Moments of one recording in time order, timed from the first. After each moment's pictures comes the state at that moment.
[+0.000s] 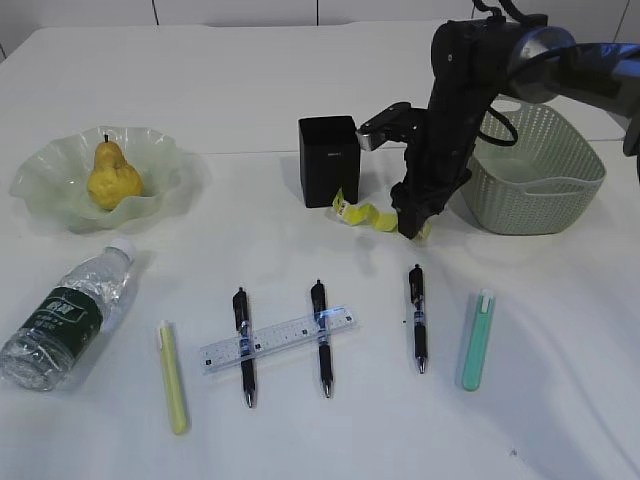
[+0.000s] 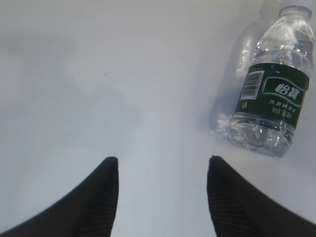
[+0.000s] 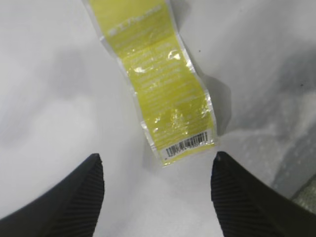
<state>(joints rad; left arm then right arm) 0.04 1.04 -0.70 0.19 0.74 -0.24 0.22 2.45 -2.15 0.05 1.22 -0.58</state>
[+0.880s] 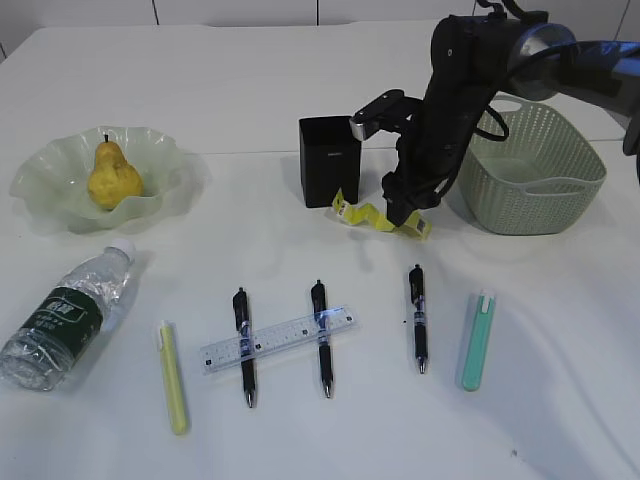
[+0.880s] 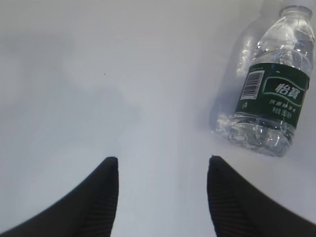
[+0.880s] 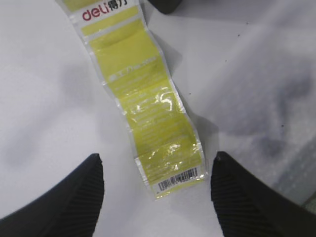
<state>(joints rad) 0.04 1.04 -0.70 0.19 0.74 -0.24 0.22 2.45 -2.17 0.08 1.14 -0.62</state>
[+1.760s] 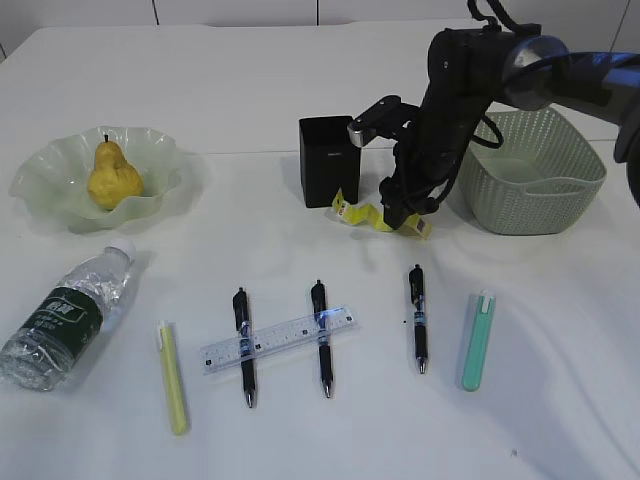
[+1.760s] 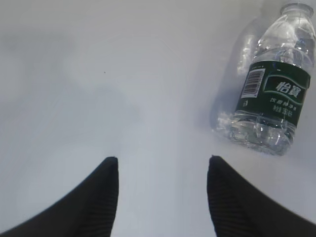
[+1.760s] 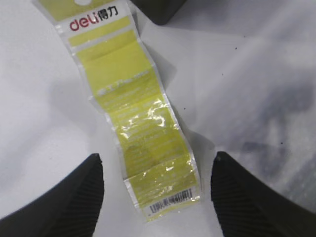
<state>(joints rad) 0.04 1.04 -0.70 0.19 0.75 -0.24 0.22 2.47 -2.17 0.08 1.09 -0.64</state>
